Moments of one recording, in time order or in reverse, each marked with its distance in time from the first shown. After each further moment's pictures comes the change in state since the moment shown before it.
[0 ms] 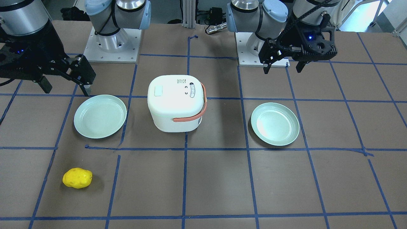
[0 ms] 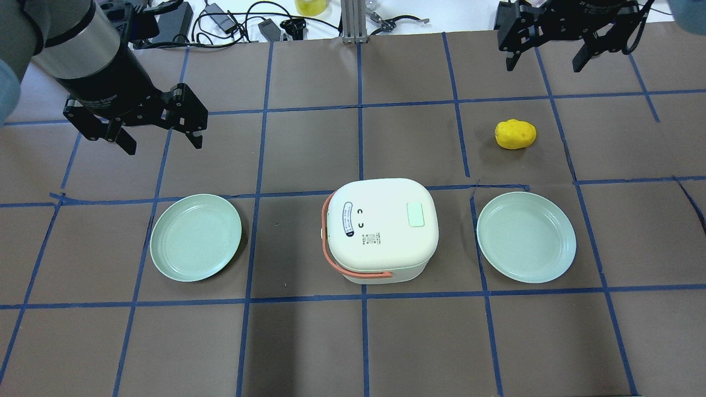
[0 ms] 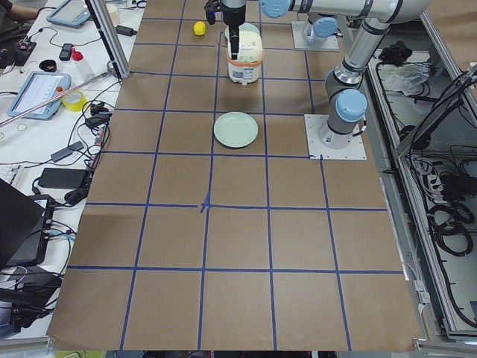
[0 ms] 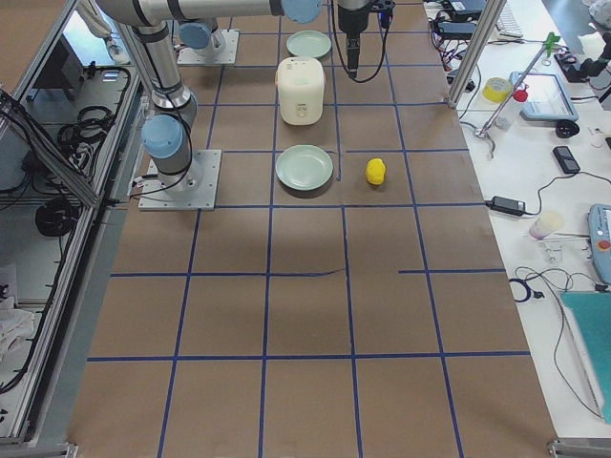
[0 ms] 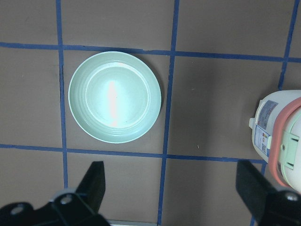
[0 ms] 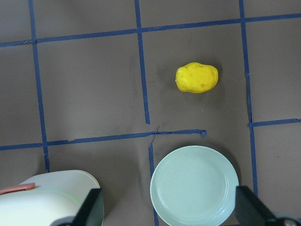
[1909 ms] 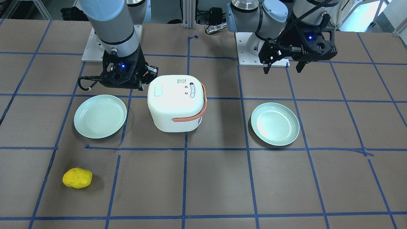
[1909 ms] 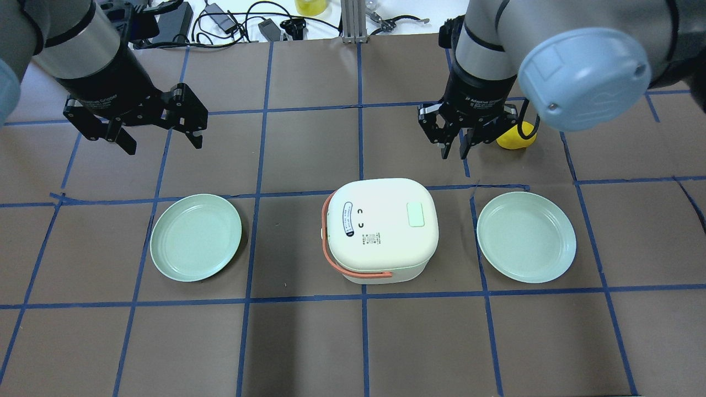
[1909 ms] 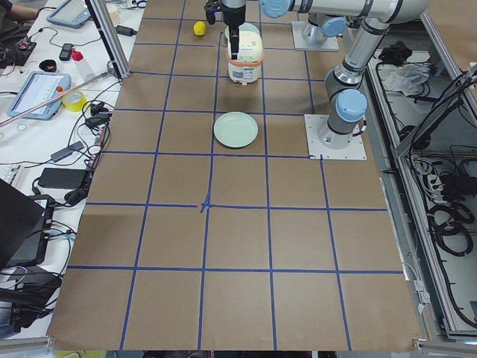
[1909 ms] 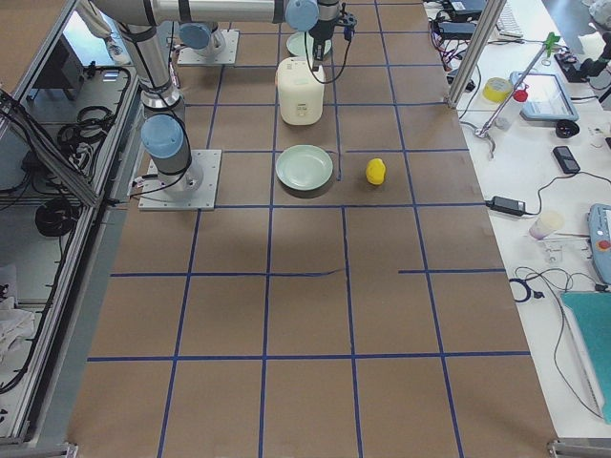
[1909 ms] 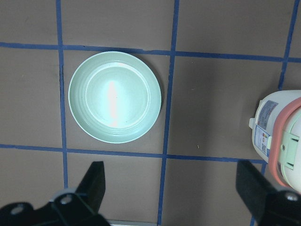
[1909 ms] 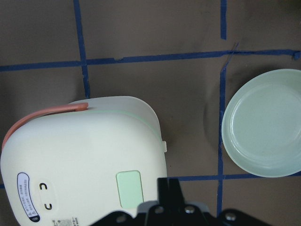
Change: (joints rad) left arm 0.000 0.000 0.000 0.000 0.000 0.000; right arm 0.260 0.002 0.219 -0.010 0.045 0.229
